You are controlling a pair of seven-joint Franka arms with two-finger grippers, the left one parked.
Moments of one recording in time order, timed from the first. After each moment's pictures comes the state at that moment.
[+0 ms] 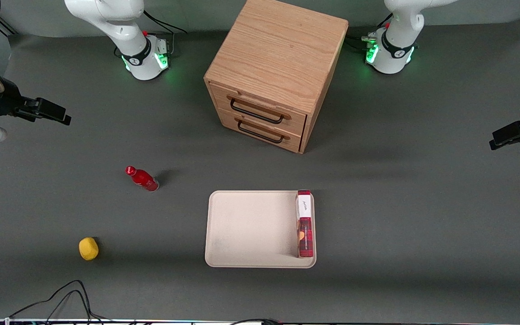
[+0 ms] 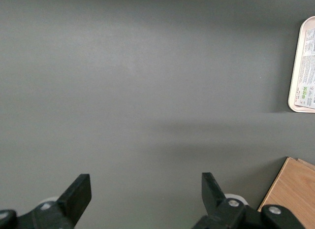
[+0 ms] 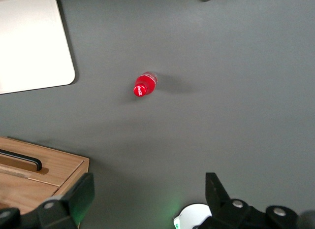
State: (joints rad) arm -0.07 0.00 0.10 -1.54 0.07 1.41 0.21
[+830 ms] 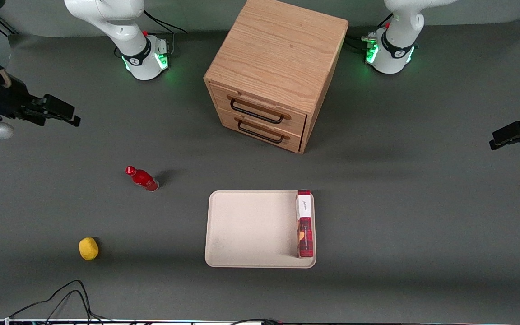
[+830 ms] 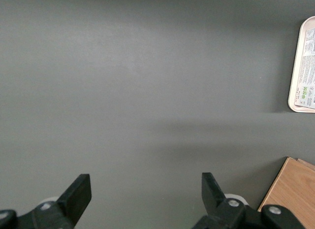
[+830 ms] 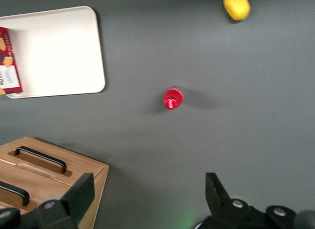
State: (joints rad) arm -0.04 0.02 0.14 -1.50 0.12 1.48 0.20
